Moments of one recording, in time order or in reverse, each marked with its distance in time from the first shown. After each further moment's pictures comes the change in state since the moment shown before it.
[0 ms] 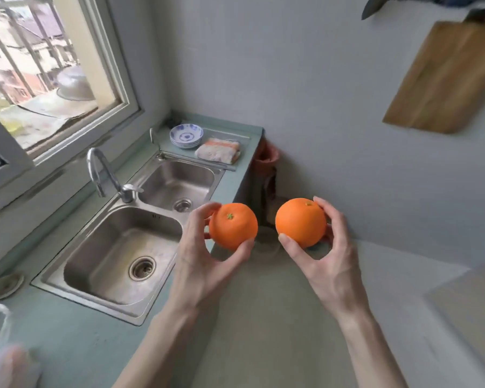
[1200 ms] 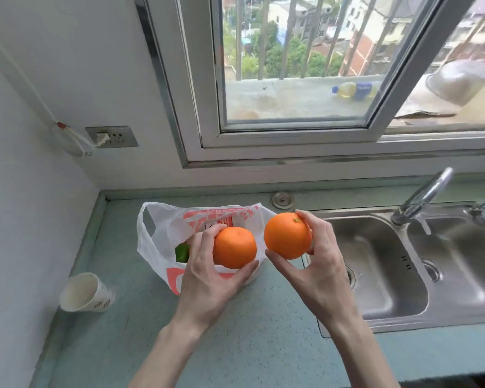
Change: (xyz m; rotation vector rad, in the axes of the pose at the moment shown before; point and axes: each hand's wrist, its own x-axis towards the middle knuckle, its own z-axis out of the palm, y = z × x) left_hand -0.177 -0.136 -0.304 0.452 0.886 -0.647; right_hand -0.110 -0.155 0.406 0.236 -1.091 -0.544
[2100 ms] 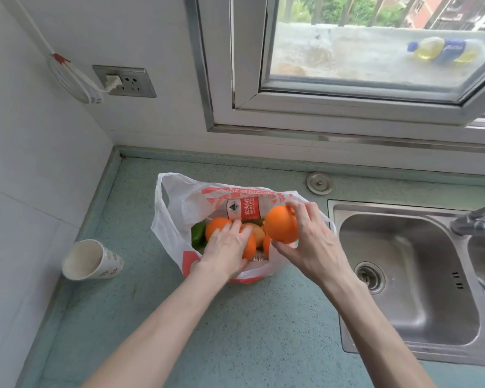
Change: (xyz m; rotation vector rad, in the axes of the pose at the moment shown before) left_hand 0.086 -0.133 0.066 0.879 -0.573 -0.008; right_hand 0.077 0.085 0.105 -0.395 -0.464 -0.100
